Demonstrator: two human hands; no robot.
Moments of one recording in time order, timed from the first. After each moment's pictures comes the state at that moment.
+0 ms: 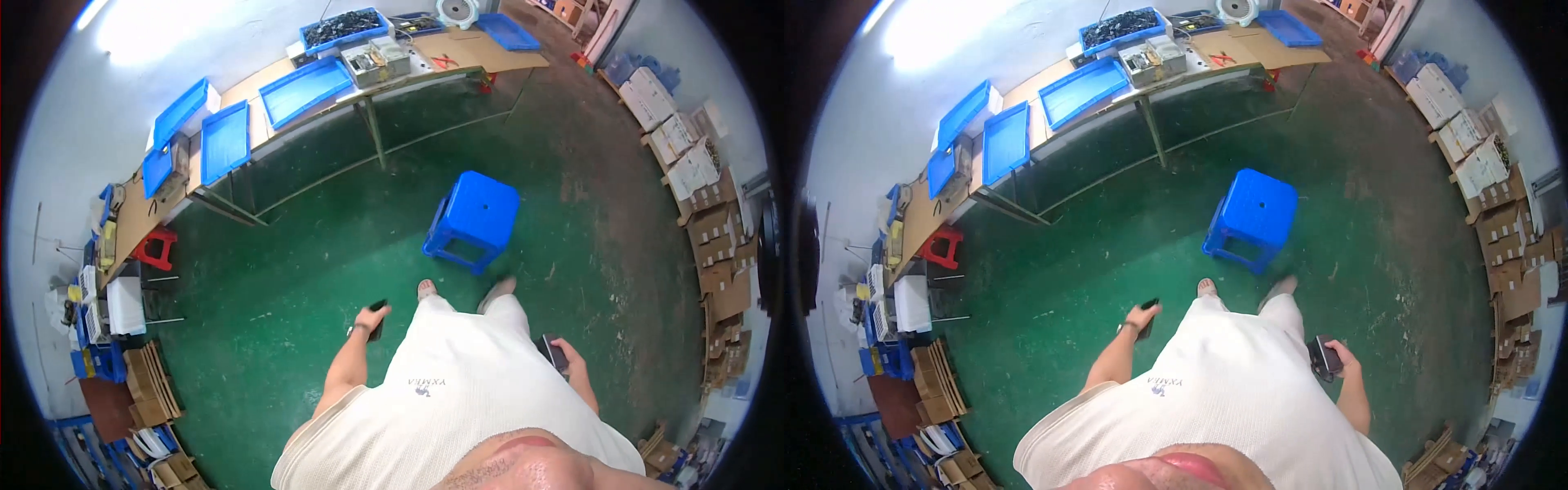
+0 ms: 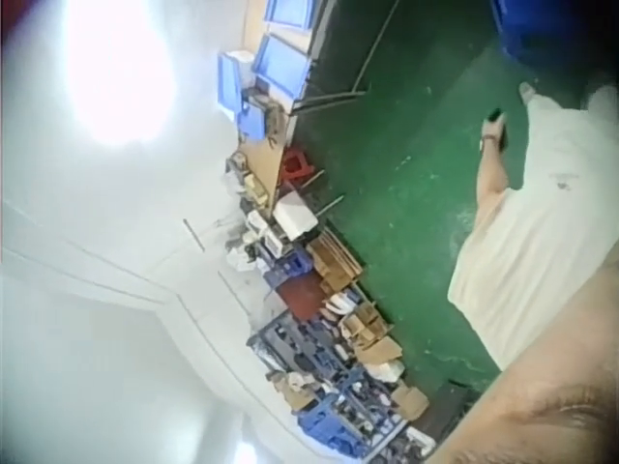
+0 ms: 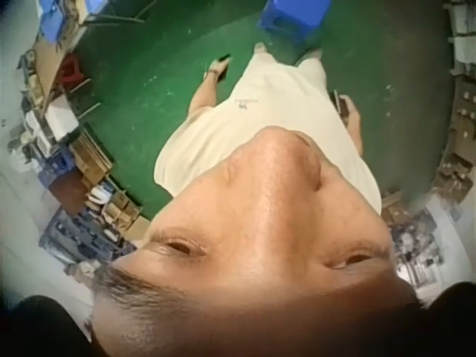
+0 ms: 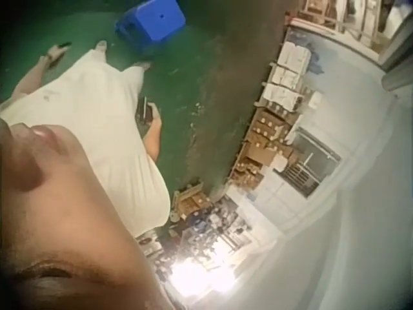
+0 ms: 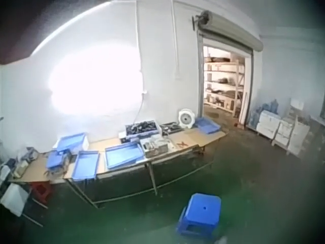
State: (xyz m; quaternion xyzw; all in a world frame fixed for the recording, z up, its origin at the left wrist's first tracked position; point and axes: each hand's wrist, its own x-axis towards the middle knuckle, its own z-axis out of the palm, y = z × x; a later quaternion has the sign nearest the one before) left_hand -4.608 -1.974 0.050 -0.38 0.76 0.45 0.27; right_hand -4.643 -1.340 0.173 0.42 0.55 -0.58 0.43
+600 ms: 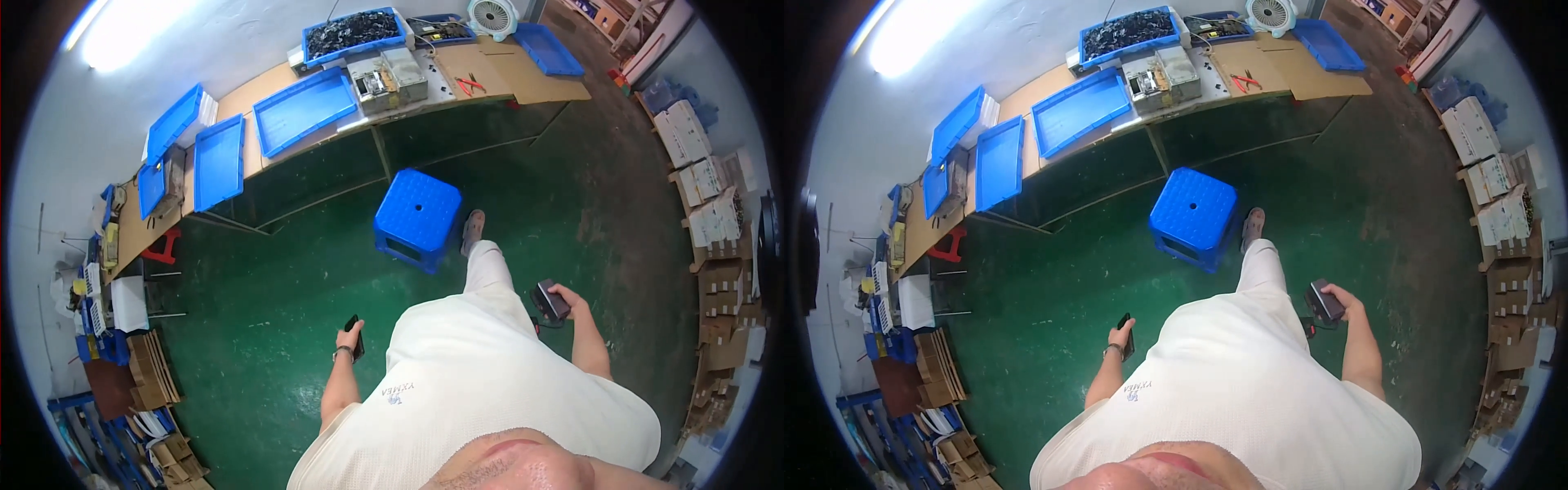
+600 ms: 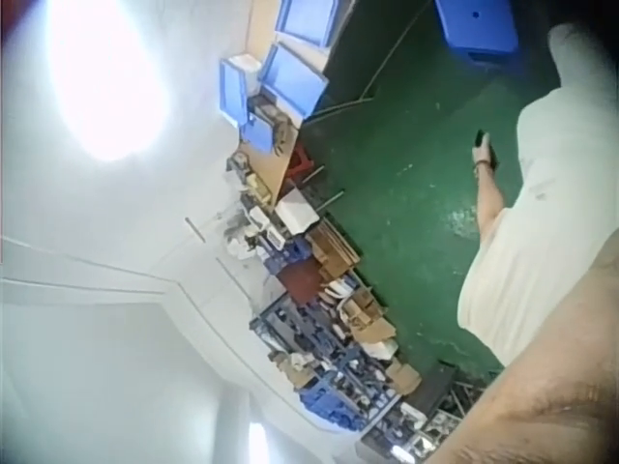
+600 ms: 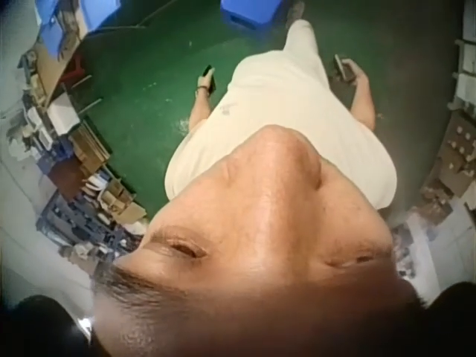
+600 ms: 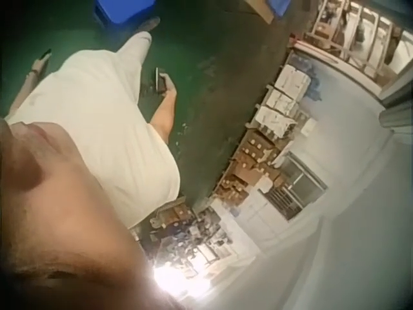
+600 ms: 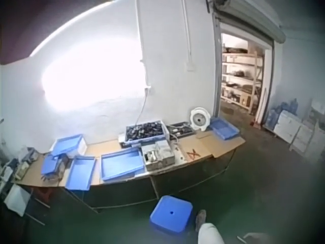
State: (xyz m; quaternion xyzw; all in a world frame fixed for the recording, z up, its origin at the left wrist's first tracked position) left_hand -4.762 -2.030 0.040 -0.63 0.60 0.45 0.17; right_hand -5.134 -1.409 0.109 0.29 0.54 -0.55 0.57
